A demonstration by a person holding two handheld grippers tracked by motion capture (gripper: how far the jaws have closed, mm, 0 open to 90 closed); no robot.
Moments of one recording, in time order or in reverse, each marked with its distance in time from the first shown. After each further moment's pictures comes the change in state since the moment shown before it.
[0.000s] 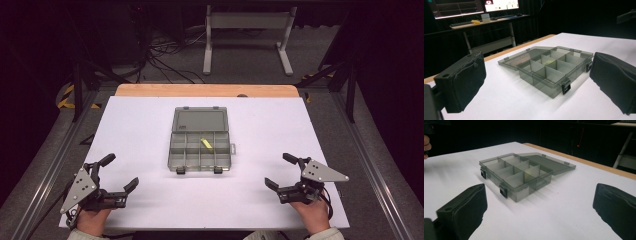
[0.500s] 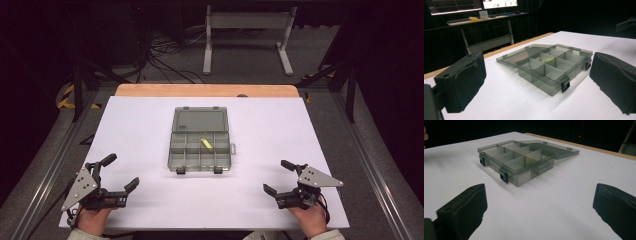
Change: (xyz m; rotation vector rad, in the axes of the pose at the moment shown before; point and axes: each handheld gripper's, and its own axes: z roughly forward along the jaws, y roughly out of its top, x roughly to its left) left arm 0.003 -0.003 0.002 0.013 -0.015 -0.014; right arm 0.003 -0.024 0.004 0.048 0.004 0.030
